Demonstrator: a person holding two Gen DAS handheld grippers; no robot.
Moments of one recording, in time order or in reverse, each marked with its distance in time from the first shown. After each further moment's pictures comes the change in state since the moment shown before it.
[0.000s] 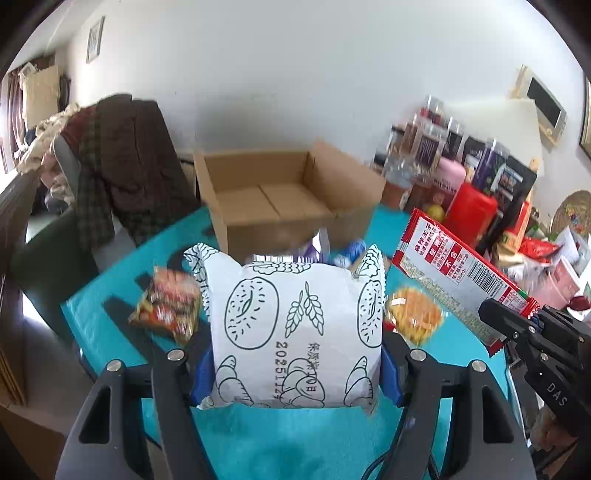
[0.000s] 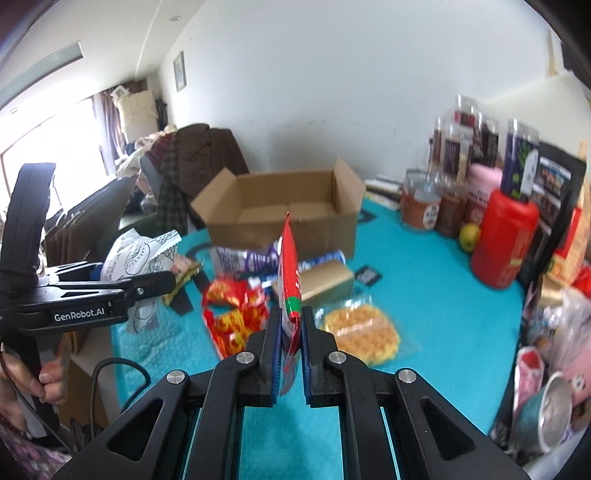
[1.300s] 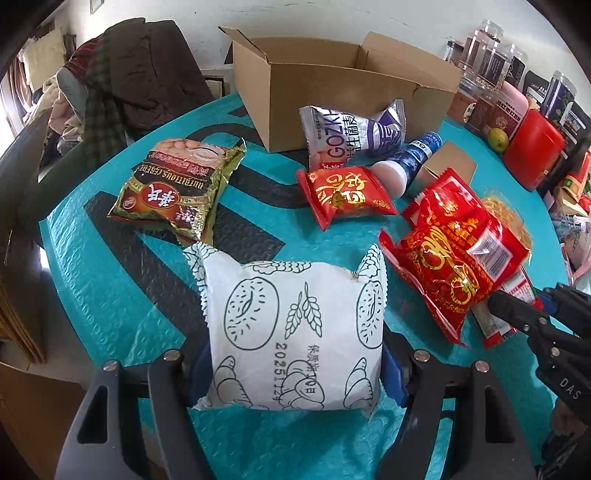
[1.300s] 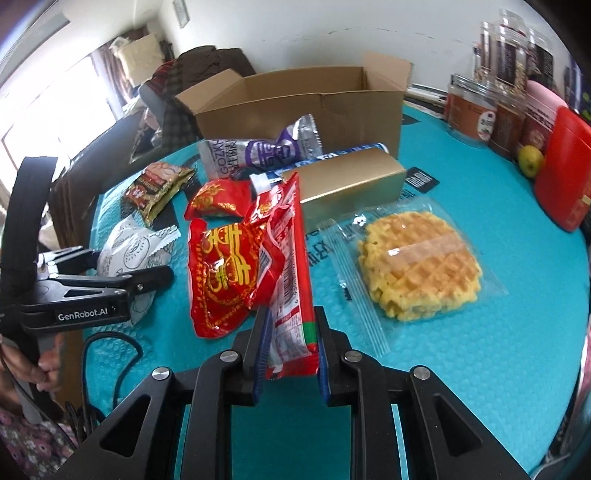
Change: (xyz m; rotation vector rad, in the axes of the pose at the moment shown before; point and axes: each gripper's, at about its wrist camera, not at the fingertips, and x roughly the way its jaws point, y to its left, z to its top) left arm 0.088 0.034 -0.069 -0.041 0.310 0.126; right arm 0.103 -0.002 -0.058 -0.014 0.317 0.113
